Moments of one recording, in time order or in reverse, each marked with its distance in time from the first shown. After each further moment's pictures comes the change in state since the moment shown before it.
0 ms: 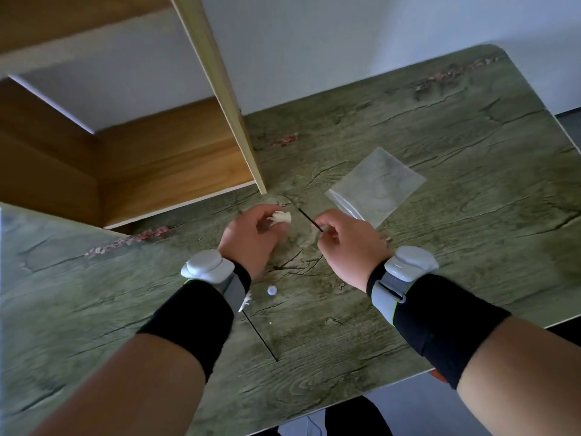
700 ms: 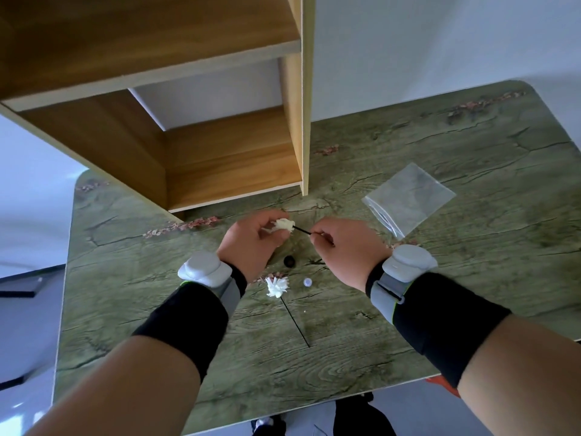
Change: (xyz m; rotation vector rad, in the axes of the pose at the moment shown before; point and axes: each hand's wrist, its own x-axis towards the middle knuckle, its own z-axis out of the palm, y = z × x) left_hand -0.041 -0.022 -0.074 0.033 0.019 0.059; right_hand -0.021 -0.073 0.019 -0.105 -0.076 -0.187
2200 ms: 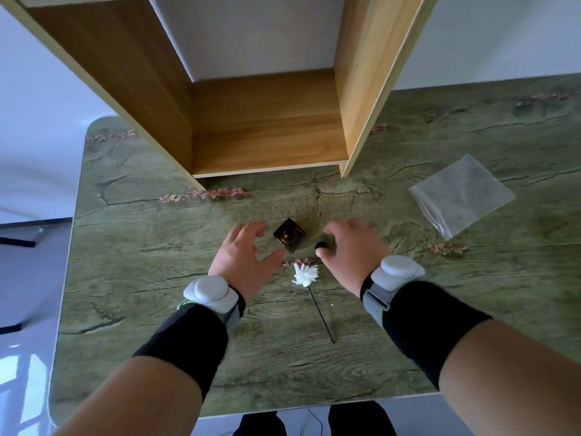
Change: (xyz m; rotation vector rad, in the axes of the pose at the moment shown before) left_hand -0.017 -0.115 -0.003 0.182 0.126 -0.056; right_hand 0.033 0.008 0.091 -0.297 -0.014 0.089
